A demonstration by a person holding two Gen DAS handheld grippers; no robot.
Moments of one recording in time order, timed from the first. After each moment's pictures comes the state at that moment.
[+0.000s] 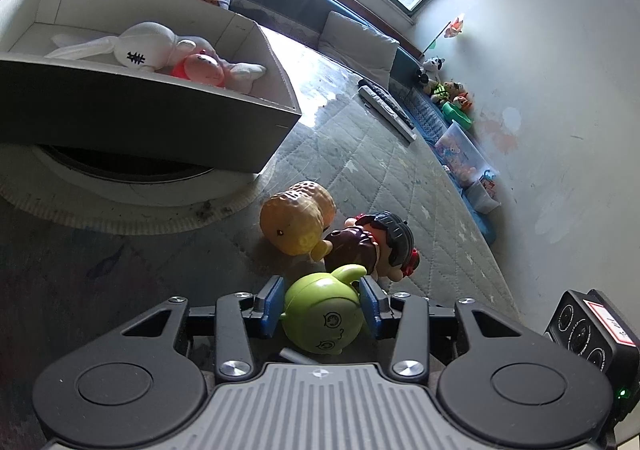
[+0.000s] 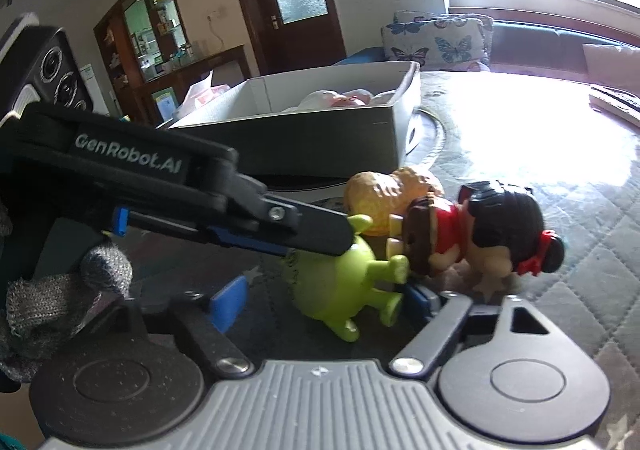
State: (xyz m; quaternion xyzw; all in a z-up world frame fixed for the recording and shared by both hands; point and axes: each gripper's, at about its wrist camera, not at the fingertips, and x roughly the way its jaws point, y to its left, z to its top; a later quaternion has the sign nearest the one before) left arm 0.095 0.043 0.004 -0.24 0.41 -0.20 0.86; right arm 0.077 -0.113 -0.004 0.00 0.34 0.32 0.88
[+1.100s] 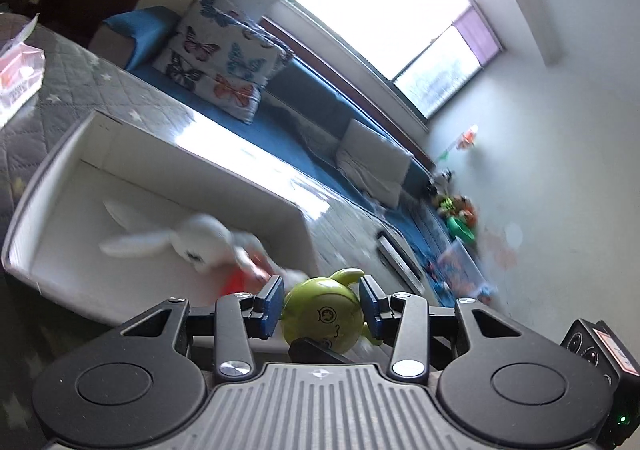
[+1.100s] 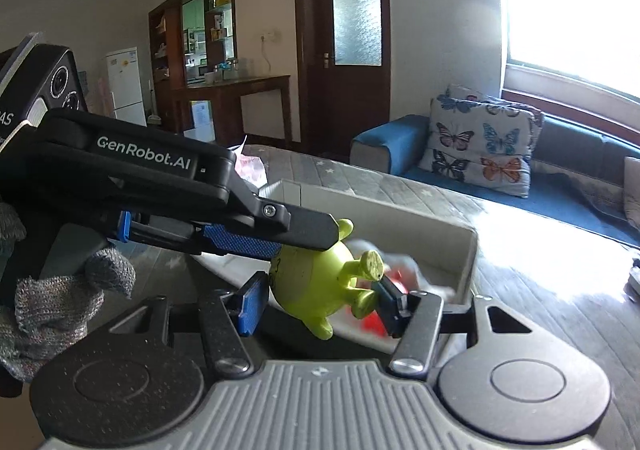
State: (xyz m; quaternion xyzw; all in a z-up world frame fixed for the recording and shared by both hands) left arm 0.159 0.149 0.080 -0.32 0.29 -0.13 0.89; right arm 0.171 -0.011 0.090 -0.08 0.26 0.39 0.88
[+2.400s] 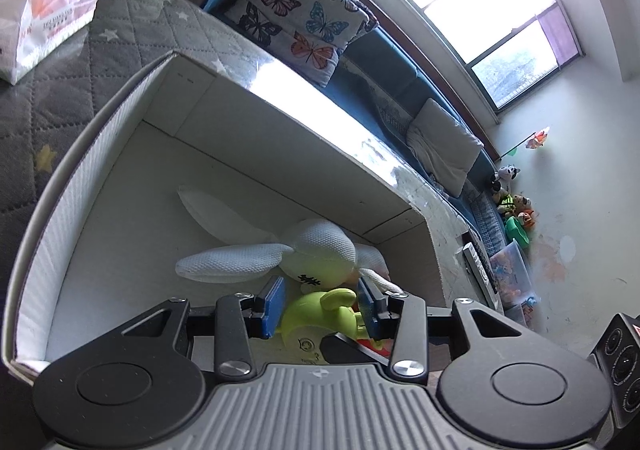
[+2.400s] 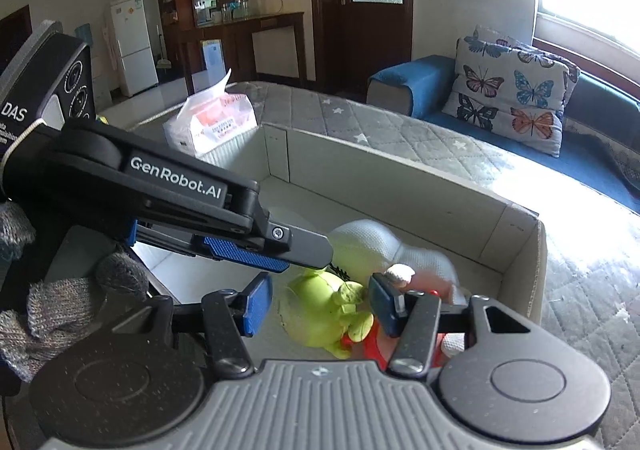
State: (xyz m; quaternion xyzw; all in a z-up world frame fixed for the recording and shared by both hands) left arm 0.229 0.192 0.020 -0.35 0.37 -0.06 0.86; right arm 0.243 0.048 0.044 -0.13 0.33 0.40 0.85
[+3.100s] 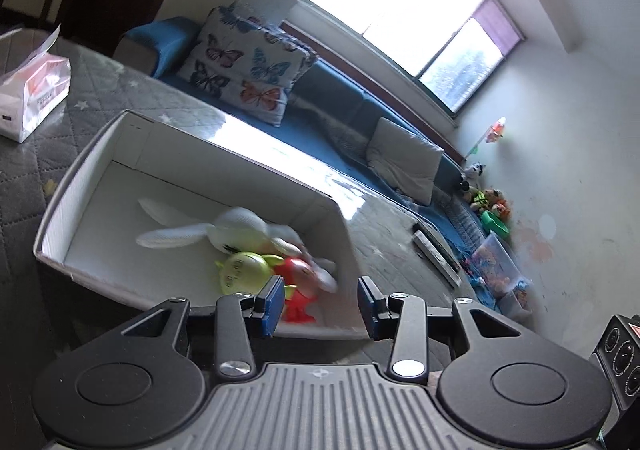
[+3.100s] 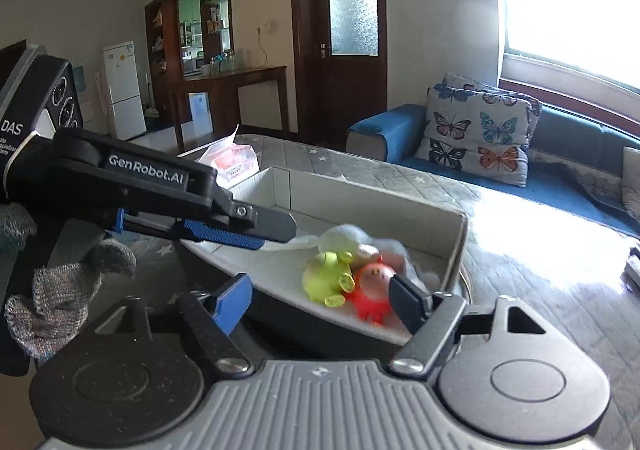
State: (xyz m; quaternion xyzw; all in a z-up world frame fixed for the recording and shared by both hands) left arm 0.144 0.131 0.073 -0.28 0.30 -0.10 0.91; right arm 0.154 -0.042 0.088 -0.09 0.26 0.38 0.88
